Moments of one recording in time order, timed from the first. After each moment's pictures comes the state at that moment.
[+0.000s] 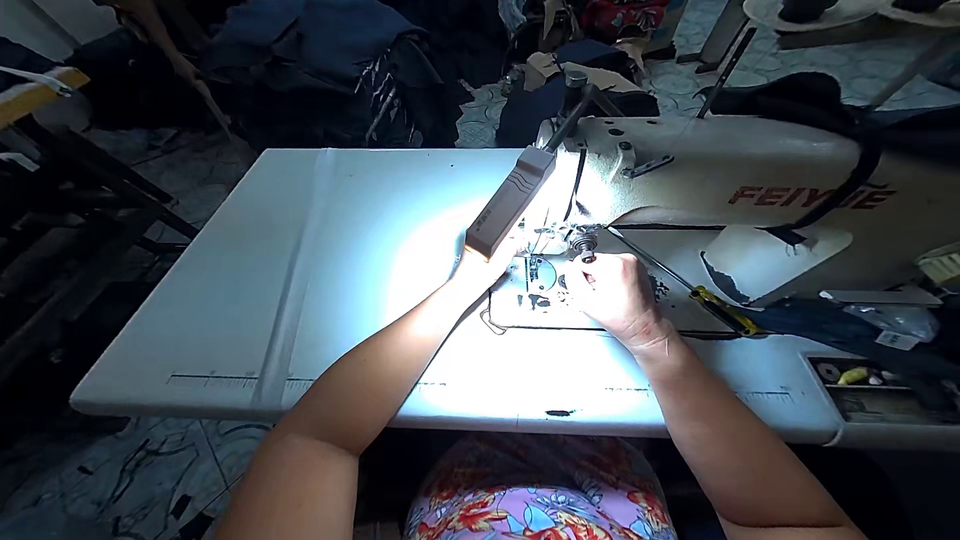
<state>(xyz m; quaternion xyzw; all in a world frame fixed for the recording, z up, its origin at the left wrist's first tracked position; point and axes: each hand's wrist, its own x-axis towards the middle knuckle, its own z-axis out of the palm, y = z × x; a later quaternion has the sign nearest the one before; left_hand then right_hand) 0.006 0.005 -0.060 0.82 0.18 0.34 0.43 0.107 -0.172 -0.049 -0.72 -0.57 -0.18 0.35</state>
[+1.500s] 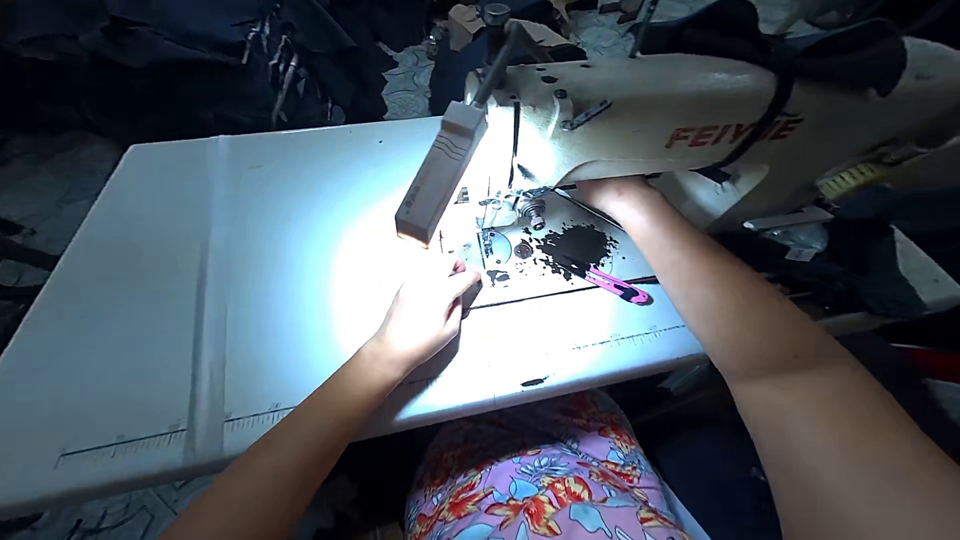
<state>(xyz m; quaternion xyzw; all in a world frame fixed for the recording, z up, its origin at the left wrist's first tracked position) -0.076 -0.019 -0.072 0.97 0.01 0.18 0.18 0.213 -0.159 -0.028 -0.92 -0.38 -0.02 0.10</state>
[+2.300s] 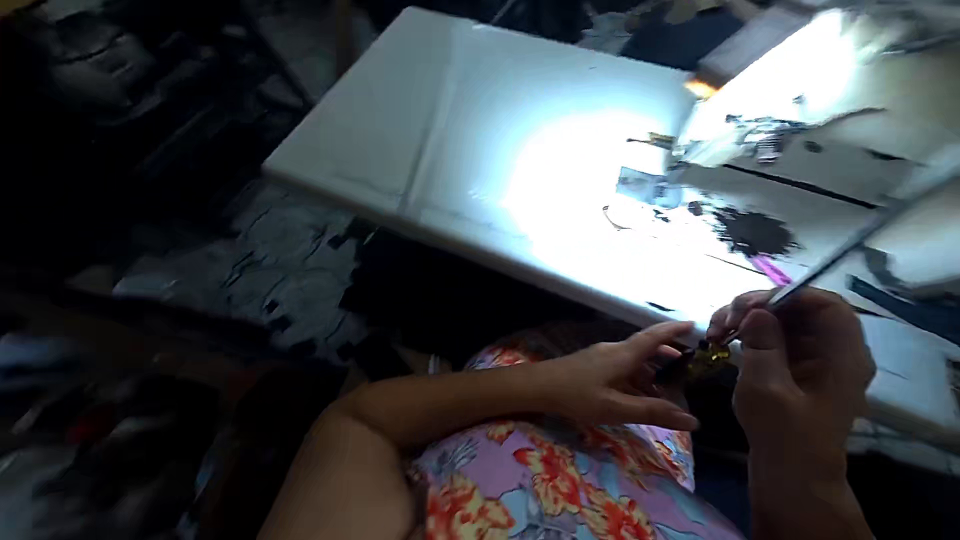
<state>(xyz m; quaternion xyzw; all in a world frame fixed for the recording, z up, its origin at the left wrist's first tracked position) -0.194 -0.187 -0.075 0.72 -0.04 0.16 0.67 -0.039 -0.290 -0.037 -0.61 -0.54 0.08 0.57</state>
